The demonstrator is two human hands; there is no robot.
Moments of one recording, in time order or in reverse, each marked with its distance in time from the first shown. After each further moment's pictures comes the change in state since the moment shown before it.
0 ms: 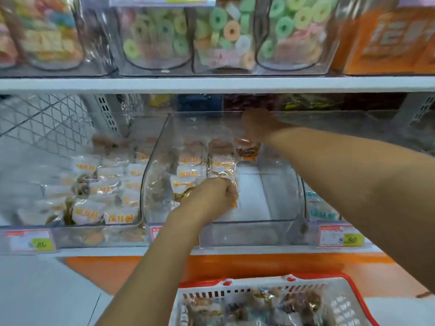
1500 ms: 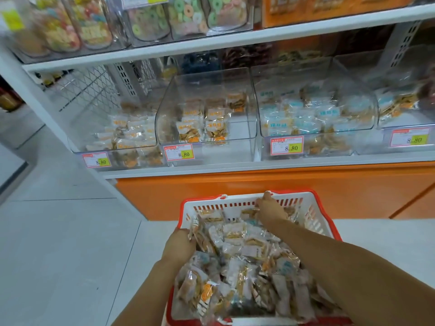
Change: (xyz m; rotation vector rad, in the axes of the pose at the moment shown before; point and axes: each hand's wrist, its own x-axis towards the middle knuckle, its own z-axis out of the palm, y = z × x) left_hand -0.232 -0.058 0.148 0.039 -0.016 -0.514; right_hand -0.292 -0.018 0.245 0.385 -0.252 0.161
